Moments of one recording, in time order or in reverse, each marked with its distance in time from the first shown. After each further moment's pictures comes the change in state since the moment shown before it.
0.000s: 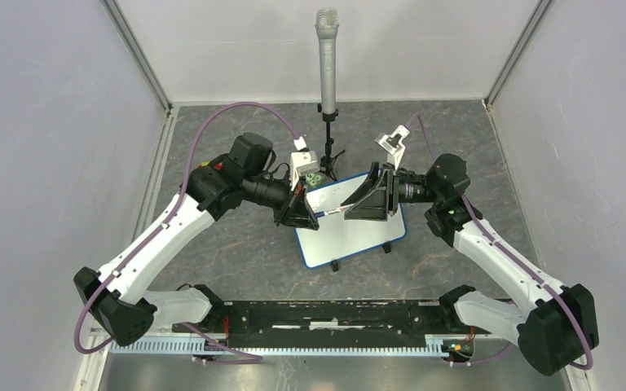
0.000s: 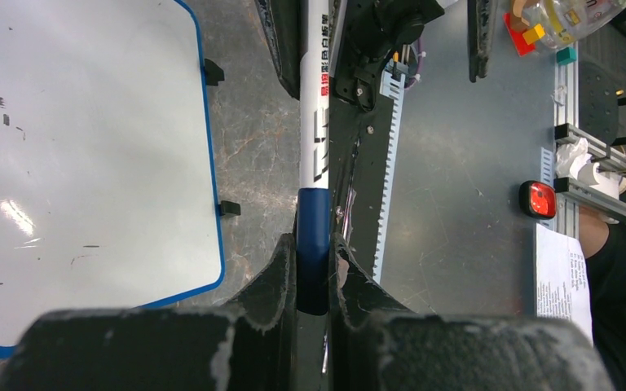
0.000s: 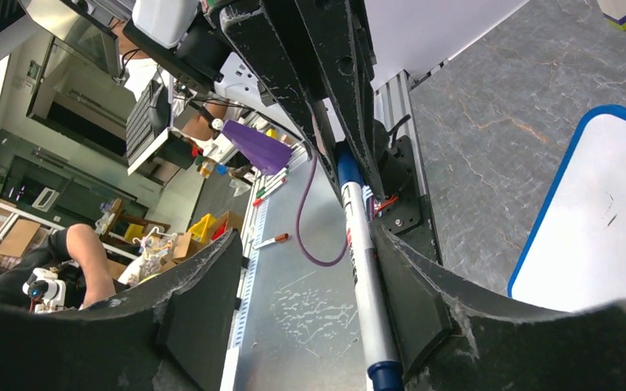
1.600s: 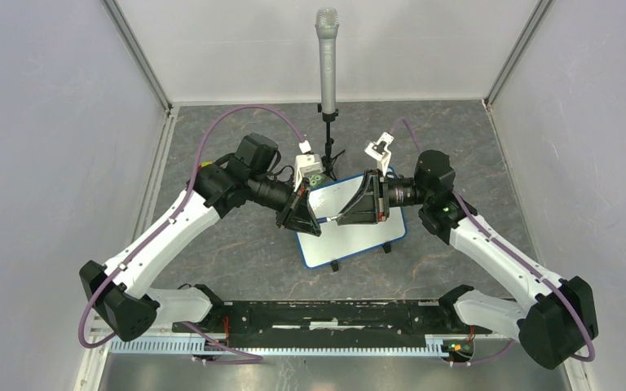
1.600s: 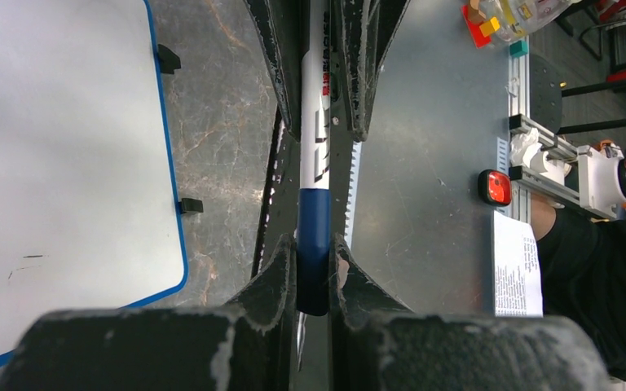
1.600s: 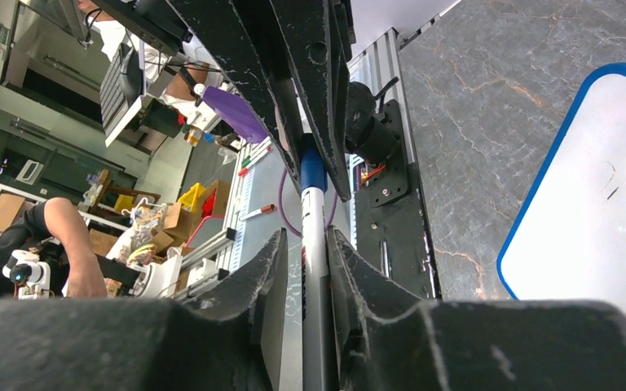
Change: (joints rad) left arm -0.001 0.035 -0.006 -0.015 0.078 -0.027; right arm 0.065 0.034 0.042 -0.201 0.000 -0.185
